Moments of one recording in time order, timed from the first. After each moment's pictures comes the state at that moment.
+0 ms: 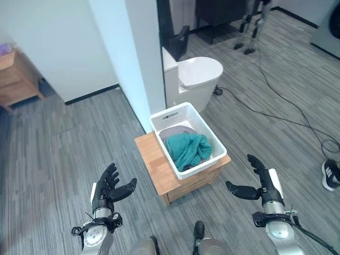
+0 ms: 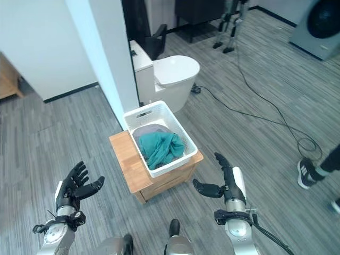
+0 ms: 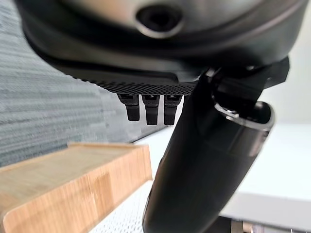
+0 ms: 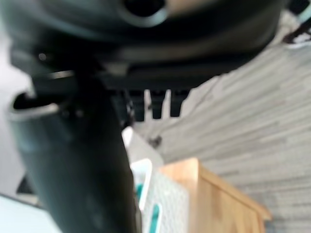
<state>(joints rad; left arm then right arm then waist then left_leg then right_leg) 0.23 0.23 -0.05 0.19 -0.40 -0.15 0.18 0.26 -0.41 -0.05 0.06 -0.14 -0.09 -0.24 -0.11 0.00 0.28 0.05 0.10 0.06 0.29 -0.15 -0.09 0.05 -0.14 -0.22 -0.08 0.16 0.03</state>
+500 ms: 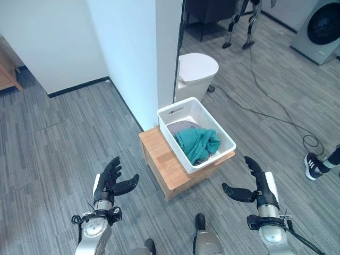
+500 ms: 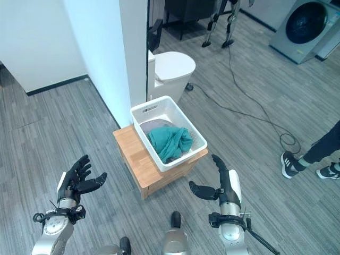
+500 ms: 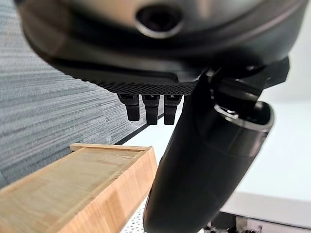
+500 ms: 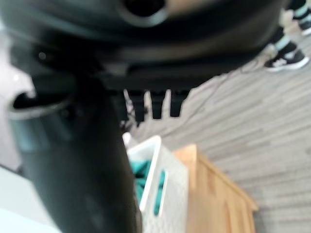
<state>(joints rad) 0.17 0.35 -0.10 0.22 -0.36 -0.15 0.19 0.24 -0.29 0.03 0.08 -0.21 -0.08 -0.27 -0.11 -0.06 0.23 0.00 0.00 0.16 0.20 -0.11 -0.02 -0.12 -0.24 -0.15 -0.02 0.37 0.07</state>
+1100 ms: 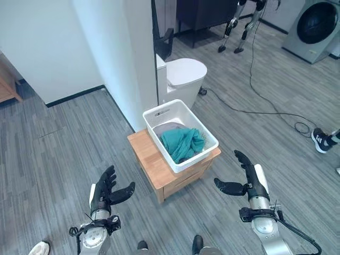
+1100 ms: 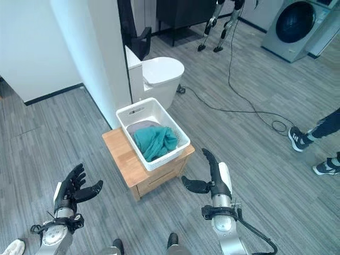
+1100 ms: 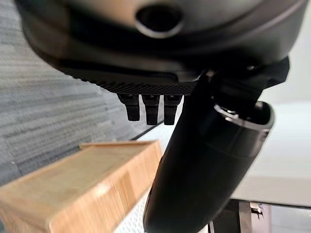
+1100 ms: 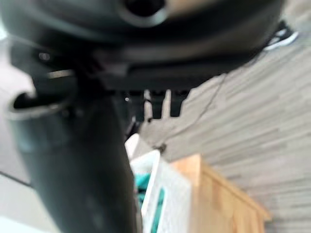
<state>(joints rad) 0.28 0.26 -0.05 0.19 -0.31 -0.14 0.23 0.20 -0.35 0.07 0.10 -0.21 -0.08 -0.27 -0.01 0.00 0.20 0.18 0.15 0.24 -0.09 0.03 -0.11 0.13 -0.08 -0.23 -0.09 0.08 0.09</state>
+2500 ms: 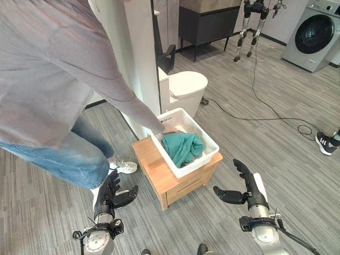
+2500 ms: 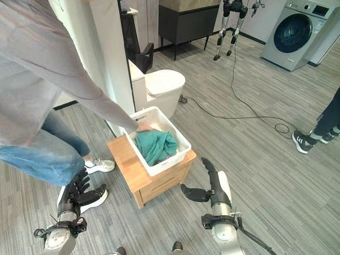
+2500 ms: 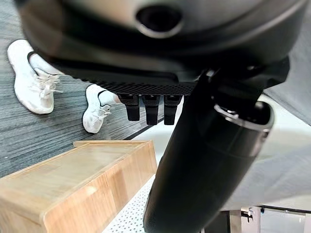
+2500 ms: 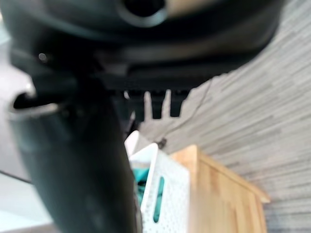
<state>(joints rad) 0.31 0.26 -0.08 0.19 -0.36 -0.14 0.22 0.26 -0.34 0.09 0.09 -0.17 -0.09 -0.26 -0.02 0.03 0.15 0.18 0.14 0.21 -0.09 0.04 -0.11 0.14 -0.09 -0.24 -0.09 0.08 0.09</state>
